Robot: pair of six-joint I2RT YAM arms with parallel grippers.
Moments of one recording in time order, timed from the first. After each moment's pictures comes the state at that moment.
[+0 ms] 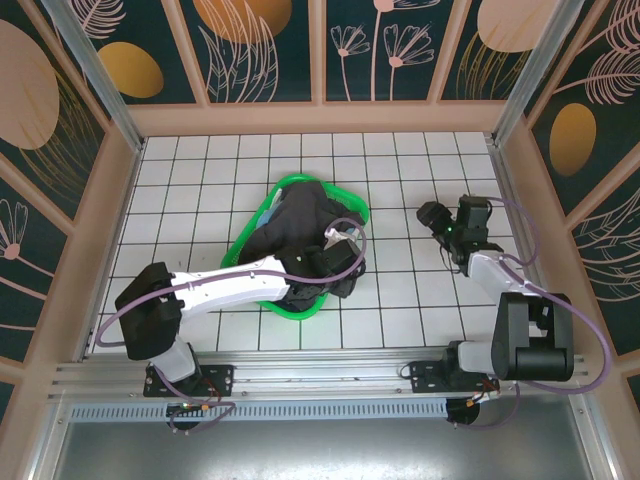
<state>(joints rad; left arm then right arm) -1.13 1.67 1.21 -0.60 -0.28 -0.69 -0.02 1.31 0.61 0.04 -0.22 0.75</state>
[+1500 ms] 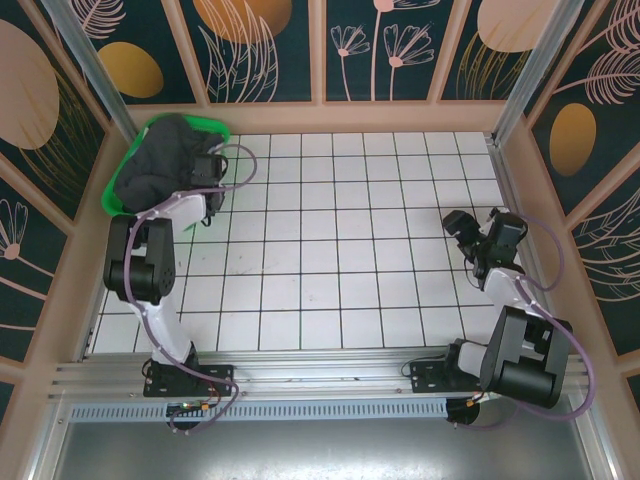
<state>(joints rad) -0.11 1.91 1.24 -0.13 -0.46 0.34 -0.27 1.20 0.50 0.09 -0.40 0.68</state>
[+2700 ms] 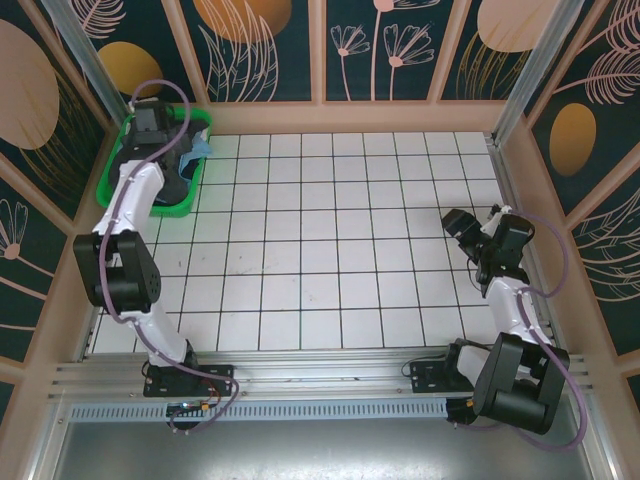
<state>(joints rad) 0.08 1.83 1.62 -0.41 -0.34 -0.17 -0.28 1.07 0.50 0.03 -0.51 0.62</state>
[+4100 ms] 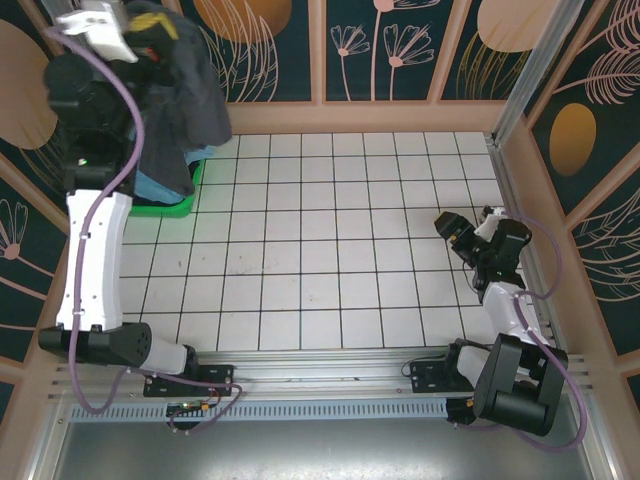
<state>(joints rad) -0.12 1.47 1.91 -0.13 0.27 -0.27 -0.28 1.06 0.43 0.16 -0.69 0.67</state>
